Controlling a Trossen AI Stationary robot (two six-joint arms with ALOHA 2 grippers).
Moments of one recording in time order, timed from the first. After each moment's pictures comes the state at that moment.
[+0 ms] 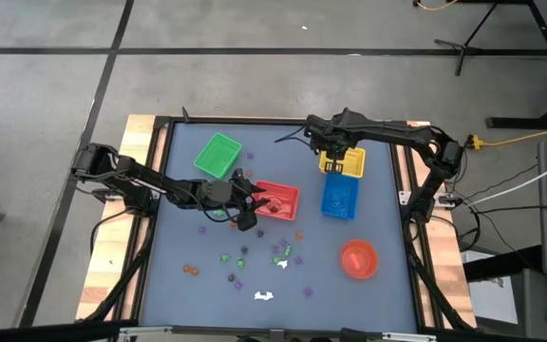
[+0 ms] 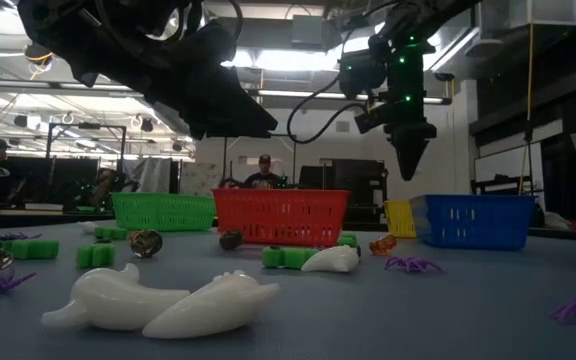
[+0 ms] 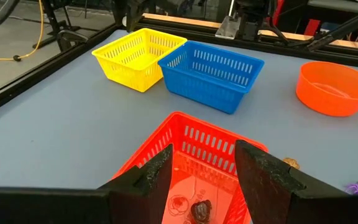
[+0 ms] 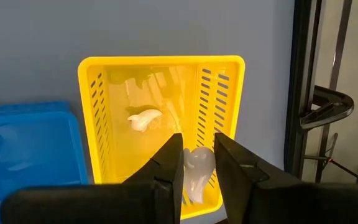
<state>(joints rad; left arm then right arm) -0.07 1.49 0.58 0.55 -0.35 -0.20 -0.45 1.75 1.38 -1.11 0.30 -0.30</state>
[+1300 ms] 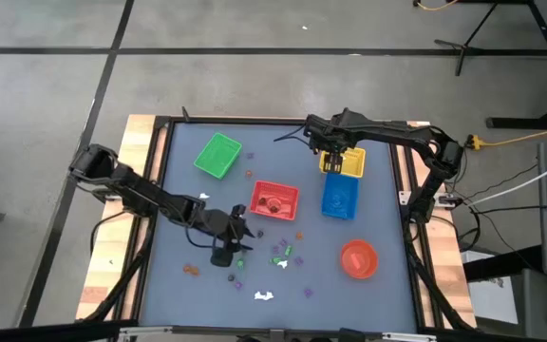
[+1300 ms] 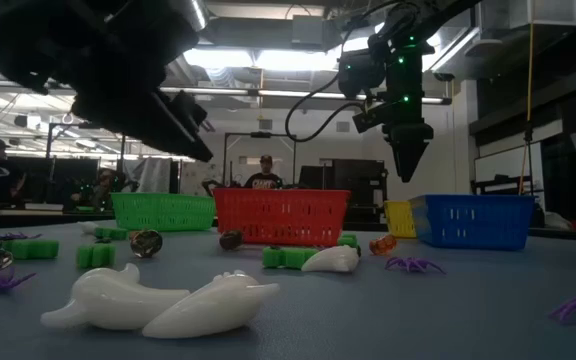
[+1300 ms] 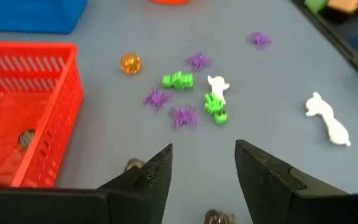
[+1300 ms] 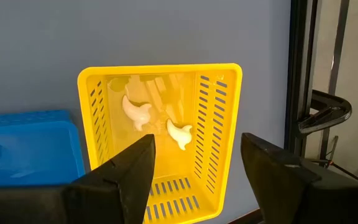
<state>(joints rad) -0.31 1.49 0.58 0.31 -0.07 -0.12 -0.45 1.75 1.38 -1.09 0.29 -0.29</state>
